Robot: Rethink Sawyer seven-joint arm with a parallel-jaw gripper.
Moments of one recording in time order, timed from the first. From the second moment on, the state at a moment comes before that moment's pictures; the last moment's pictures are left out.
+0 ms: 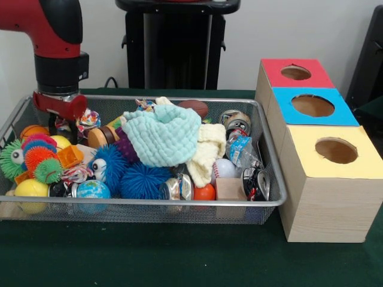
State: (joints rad) arm -0.93 -0.47 0.25 1.73 -0.79 0.16 2.21
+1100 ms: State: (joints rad) arm -0.89 -0.54 0.27 1.75 -0.74 0.16 2.21
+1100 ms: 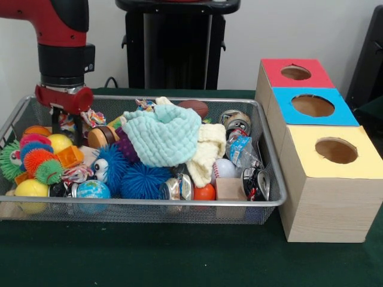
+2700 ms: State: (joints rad) arm -0.96 -0.50 0.35 1.69 -0.74 0.17 2.21
